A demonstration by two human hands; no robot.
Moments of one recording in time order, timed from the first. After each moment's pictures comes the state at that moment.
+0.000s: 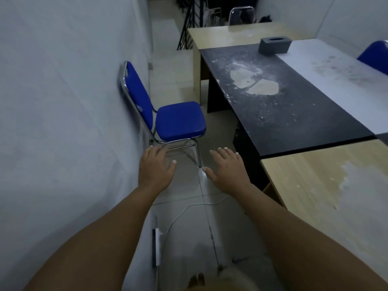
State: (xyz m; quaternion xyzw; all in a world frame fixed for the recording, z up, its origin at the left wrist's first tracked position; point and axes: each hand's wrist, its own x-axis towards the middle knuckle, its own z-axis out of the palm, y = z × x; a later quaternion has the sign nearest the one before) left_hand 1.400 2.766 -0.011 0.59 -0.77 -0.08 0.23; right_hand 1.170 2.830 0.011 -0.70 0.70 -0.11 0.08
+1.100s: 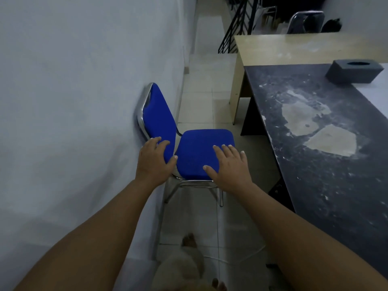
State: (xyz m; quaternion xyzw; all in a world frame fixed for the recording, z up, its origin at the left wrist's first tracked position) left_hand 1.404 2.428 0.009 0.66 -0.71 -0.06 0.23; right_hand 1.164 2.440 0.004 -0.75 0.65 -0.08 0.10
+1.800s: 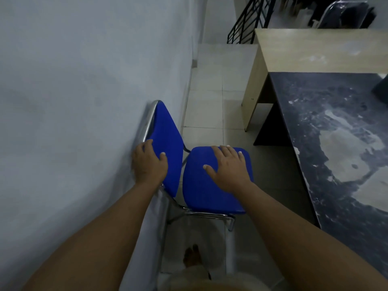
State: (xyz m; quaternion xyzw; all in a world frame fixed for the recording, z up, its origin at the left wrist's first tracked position) left_hand 1.450 2.198 -0.012 0.80 -0.54 -0.12 0.24; right_hand 1.222 2.194 -0.022 -0.77 0.62 -0.07 0.14
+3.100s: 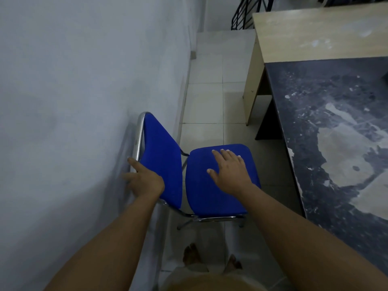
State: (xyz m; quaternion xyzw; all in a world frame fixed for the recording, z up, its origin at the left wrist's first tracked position) left_hand 1.373 2.177 -0.016 0.92 -0.31 -0.22 0.13; right_hand 1.150 2.149 -0.048 -0.76 0.61 -0.05 0.20
